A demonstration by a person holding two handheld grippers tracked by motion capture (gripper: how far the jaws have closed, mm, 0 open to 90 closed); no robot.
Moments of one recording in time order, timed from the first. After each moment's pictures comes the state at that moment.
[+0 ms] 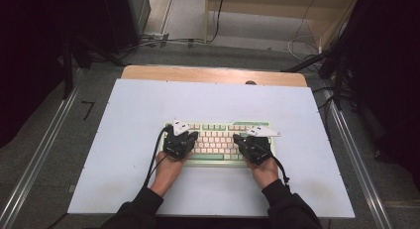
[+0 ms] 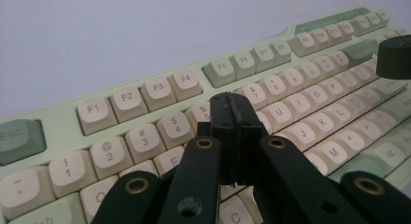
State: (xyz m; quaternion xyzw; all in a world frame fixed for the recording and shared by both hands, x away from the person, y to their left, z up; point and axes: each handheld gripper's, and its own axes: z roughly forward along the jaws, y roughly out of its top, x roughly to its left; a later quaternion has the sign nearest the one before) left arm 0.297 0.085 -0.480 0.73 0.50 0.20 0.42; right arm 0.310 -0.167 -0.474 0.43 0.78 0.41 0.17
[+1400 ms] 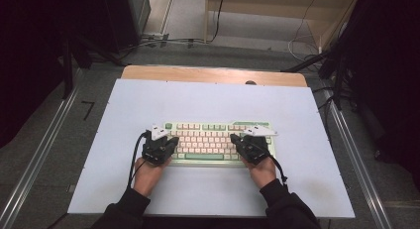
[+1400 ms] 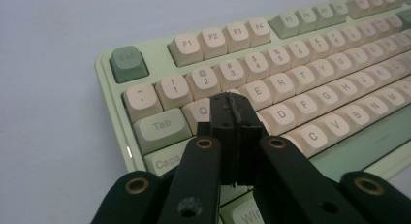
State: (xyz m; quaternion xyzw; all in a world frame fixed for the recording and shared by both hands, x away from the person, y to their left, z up) left arm 0.279 0.134 -0.488 0.73 0.53 0.20 0.39; right arm 0.309 -0.159 -0.473 0.42 0.79 0.42 0.17
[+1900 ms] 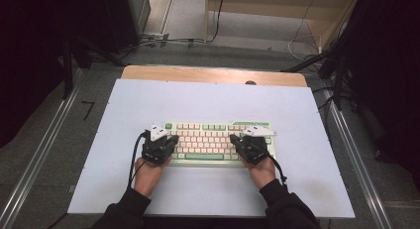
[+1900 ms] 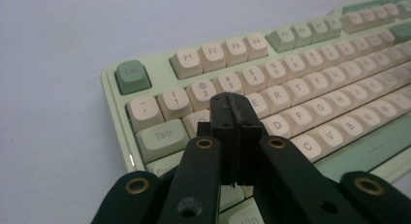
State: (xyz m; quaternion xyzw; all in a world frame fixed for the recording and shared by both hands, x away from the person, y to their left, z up) left arm 0.276 0.134 -0.482 0.71 0.53 0.21 0.41; right arm 0.310 -0.159 -0.474 0.43 0.79 0.41 0.17
